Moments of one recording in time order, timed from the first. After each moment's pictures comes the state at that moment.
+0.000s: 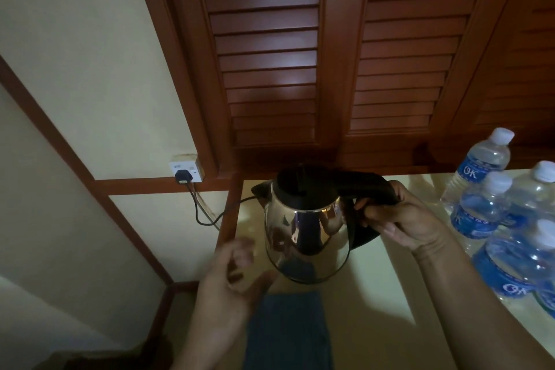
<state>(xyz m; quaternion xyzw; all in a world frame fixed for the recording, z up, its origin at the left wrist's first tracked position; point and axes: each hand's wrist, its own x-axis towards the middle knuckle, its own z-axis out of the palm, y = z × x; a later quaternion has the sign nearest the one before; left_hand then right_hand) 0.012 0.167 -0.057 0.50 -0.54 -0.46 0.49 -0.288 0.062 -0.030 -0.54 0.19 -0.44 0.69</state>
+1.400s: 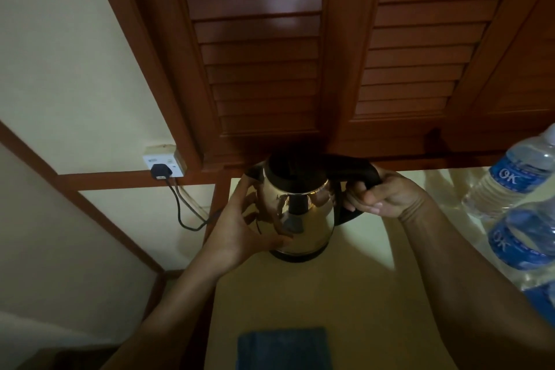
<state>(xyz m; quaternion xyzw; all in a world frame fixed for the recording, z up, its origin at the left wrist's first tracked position) 0.011 0.013 -0.064 0.49 -0.67 -0.42 0.37 -0.294 -0.066 -0.070 -0.55 0.16 -0.29 0.77</state>
